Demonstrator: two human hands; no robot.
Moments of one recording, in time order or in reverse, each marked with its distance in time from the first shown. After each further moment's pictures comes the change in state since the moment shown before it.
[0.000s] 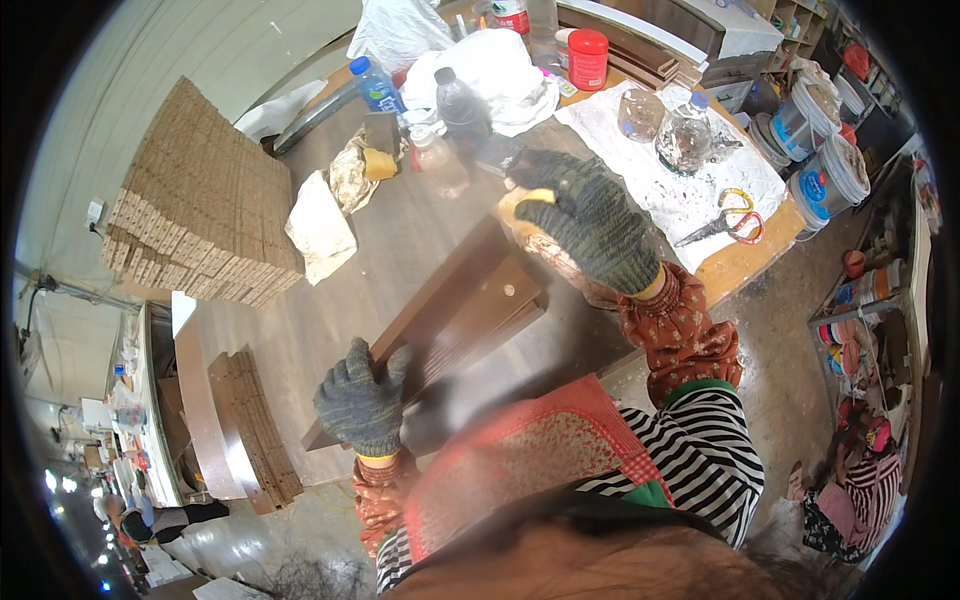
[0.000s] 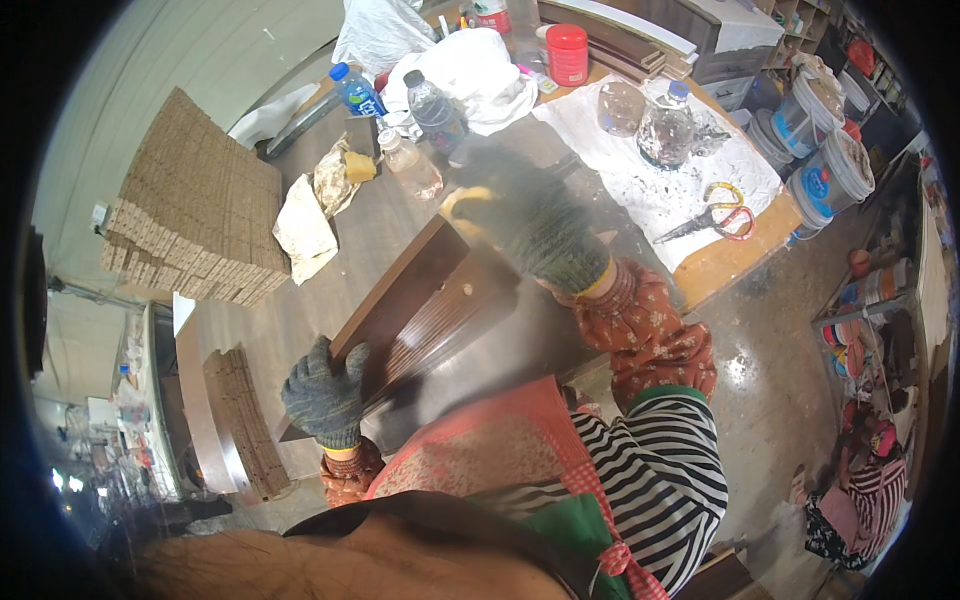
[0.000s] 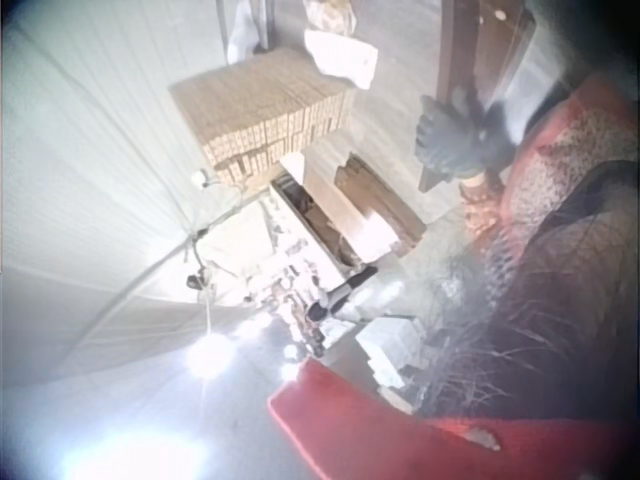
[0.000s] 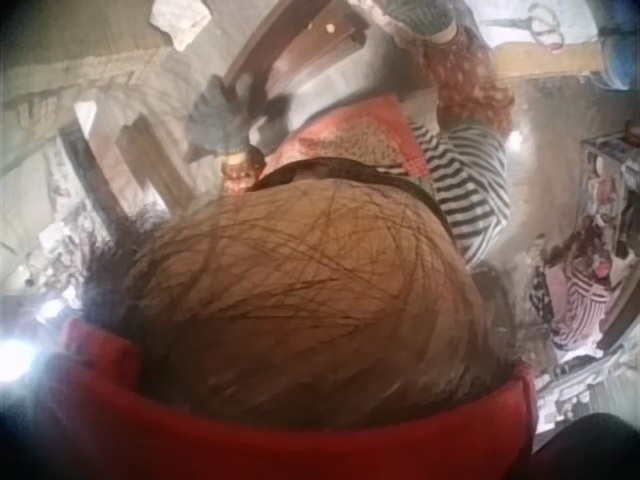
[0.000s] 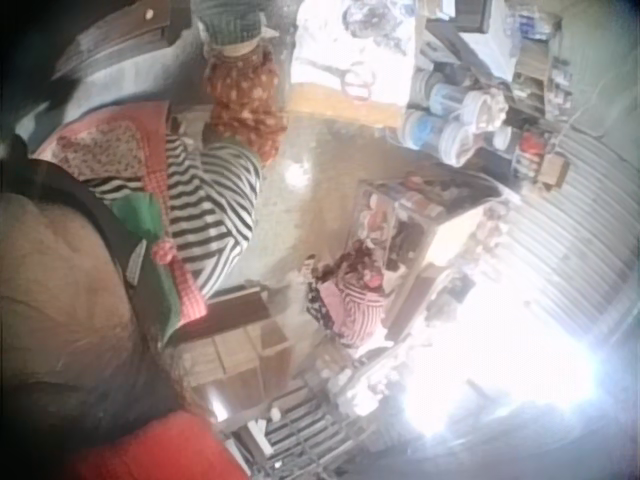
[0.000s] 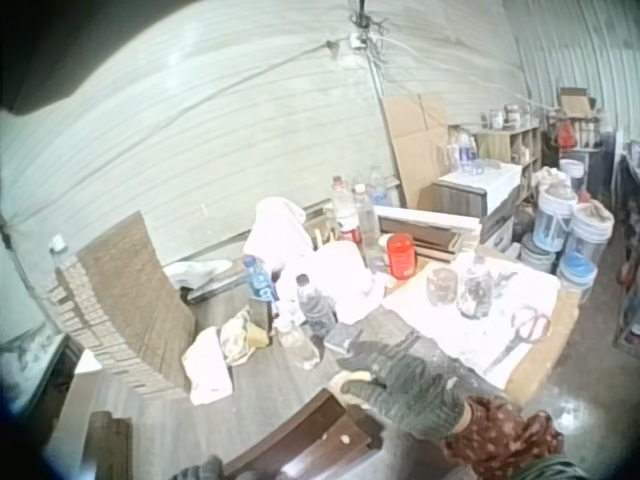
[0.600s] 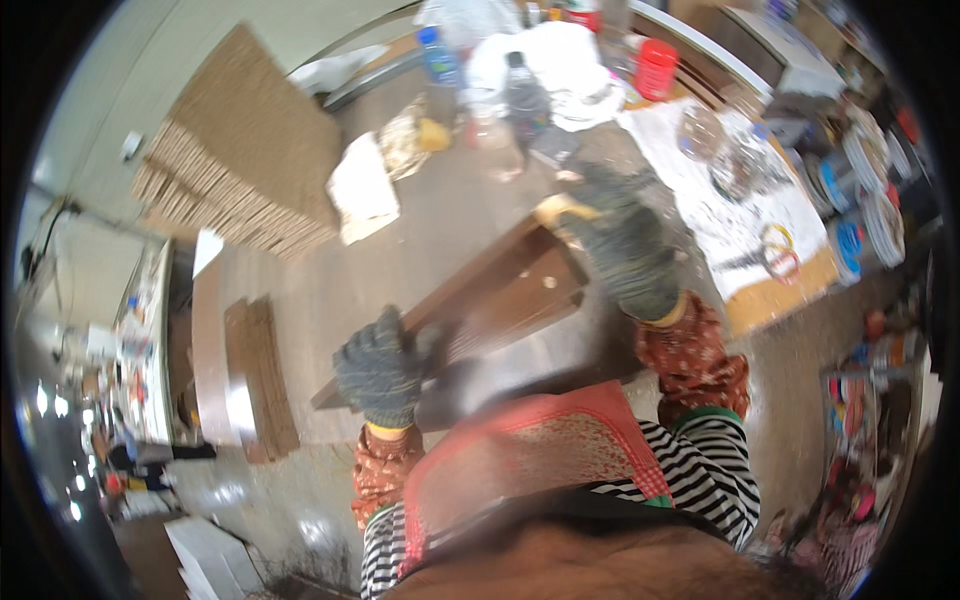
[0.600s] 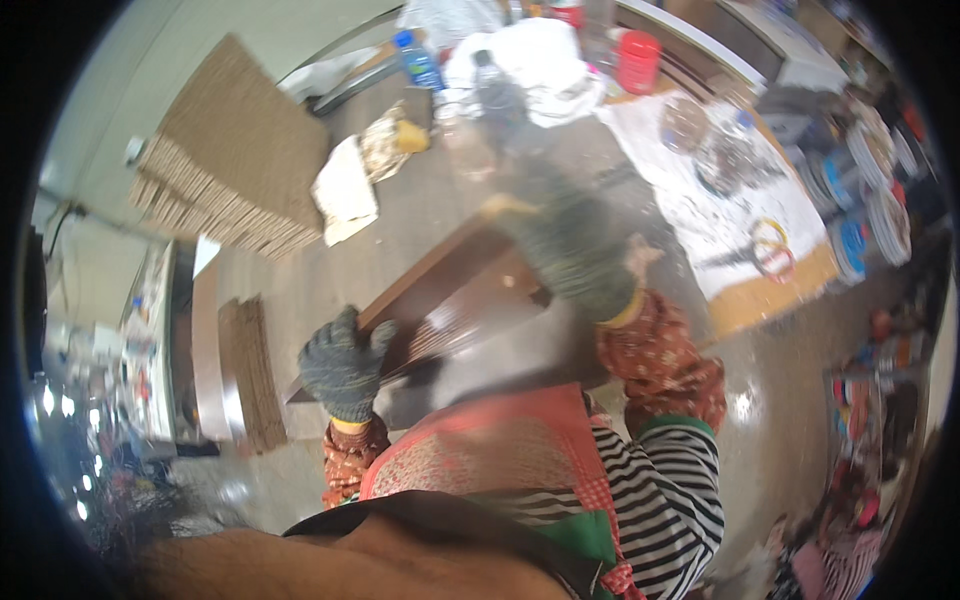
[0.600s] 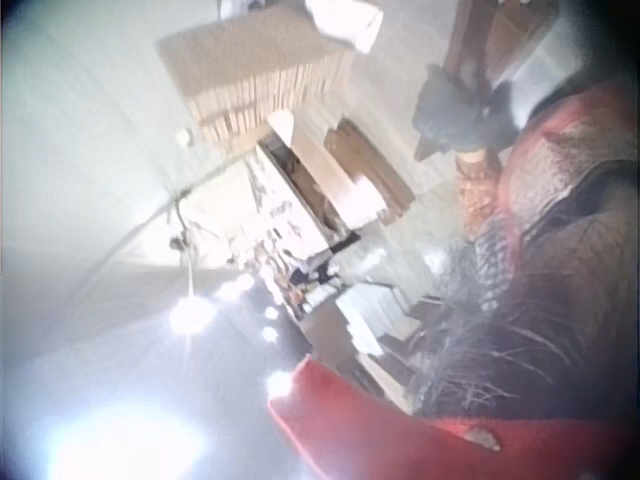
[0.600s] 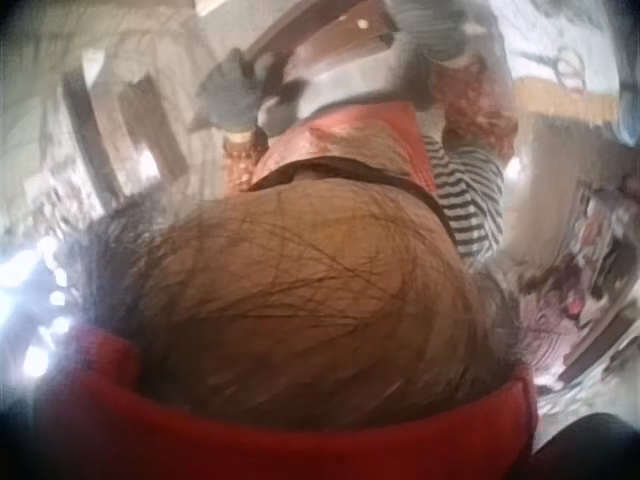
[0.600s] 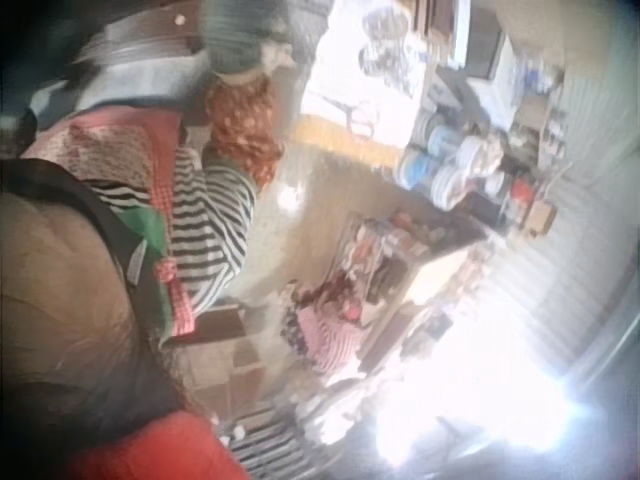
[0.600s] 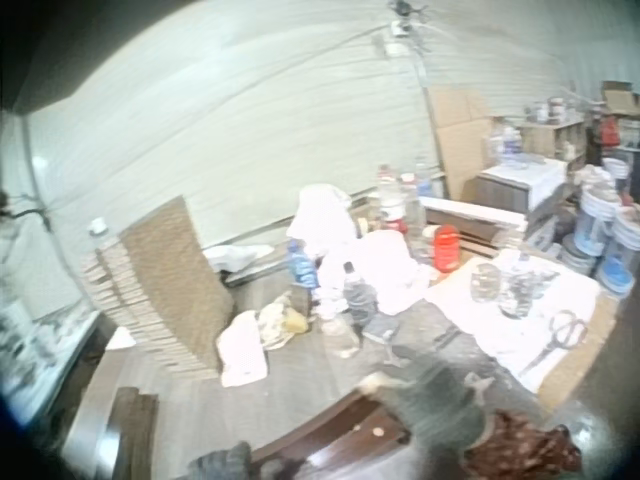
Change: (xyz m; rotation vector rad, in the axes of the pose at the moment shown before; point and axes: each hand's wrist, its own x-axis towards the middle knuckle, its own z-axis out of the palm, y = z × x) left_hand 0.001 0.002 -0.006 0.004 -0.049 0.009; right_hand -0.009 -0.009 0.011 -0.128 -0.007 -0.049
